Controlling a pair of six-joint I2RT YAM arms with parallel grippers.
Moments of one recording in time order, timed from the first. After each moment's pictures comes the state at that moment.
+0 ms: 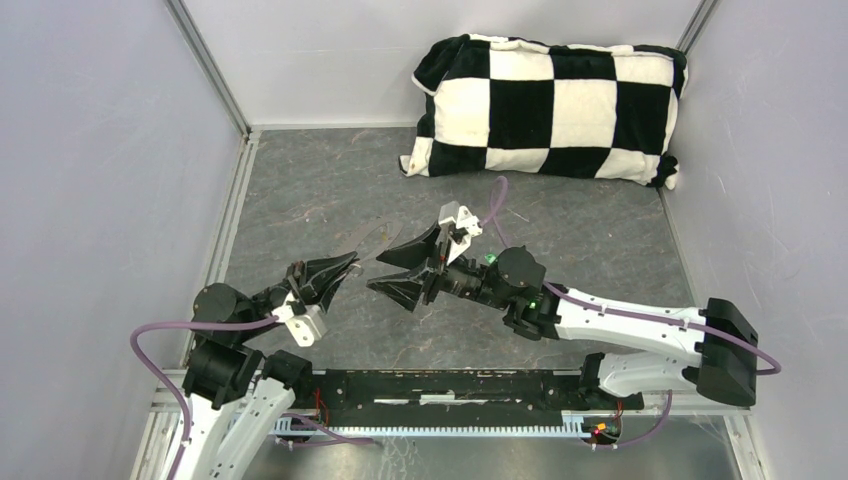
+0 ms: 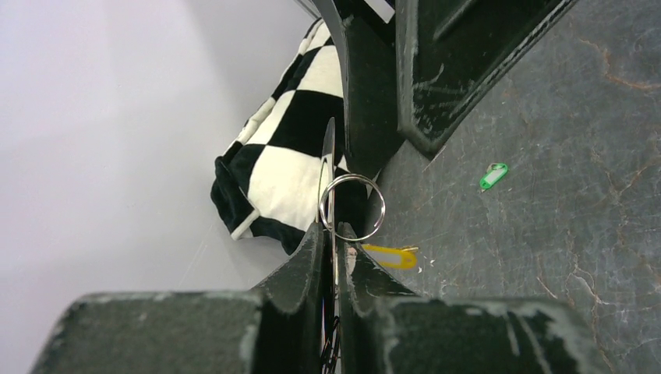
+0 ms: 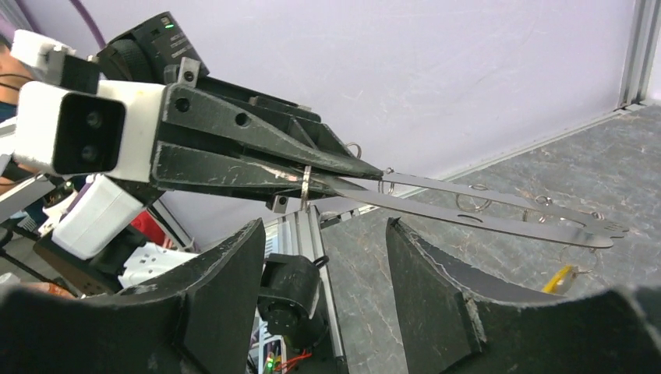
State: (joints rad) left arm -0.36 0.31 0.70 -0.25 0.75 0.74; right arm 1.19 1.21 0.84 0.64 -0.13 0.36
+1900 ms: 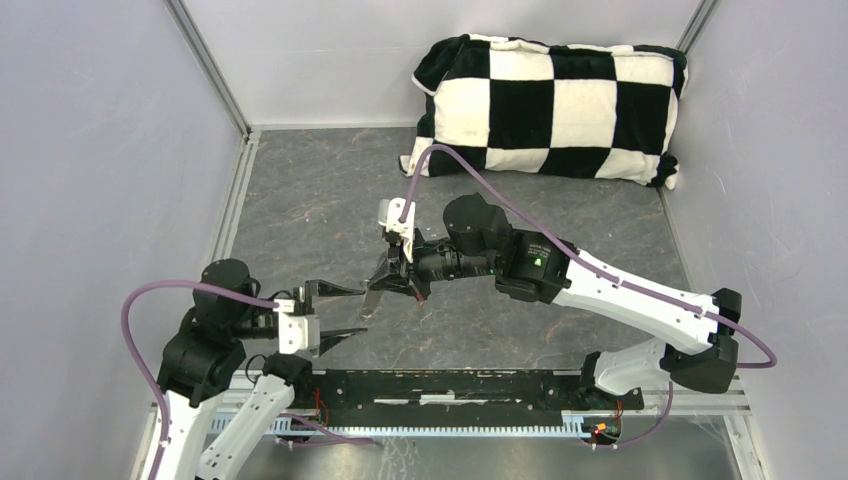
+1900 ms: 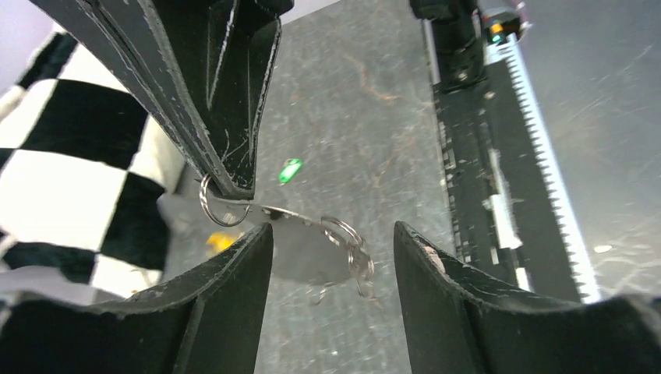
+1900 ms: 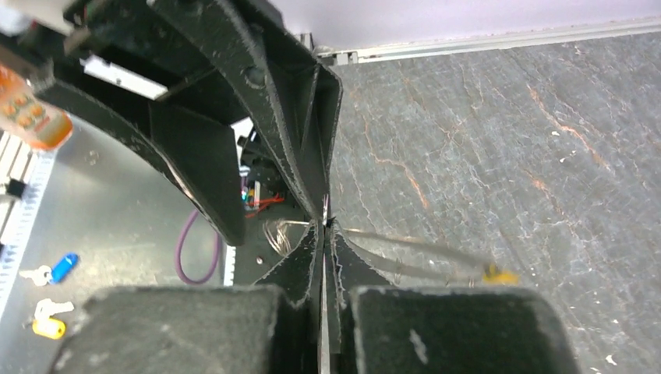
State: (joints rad) left arm -0.36 0.43 0.95 -0.87 1.05 0.81; right arm 1.18 1.36 1.42 -0.31 -0.35 0.03
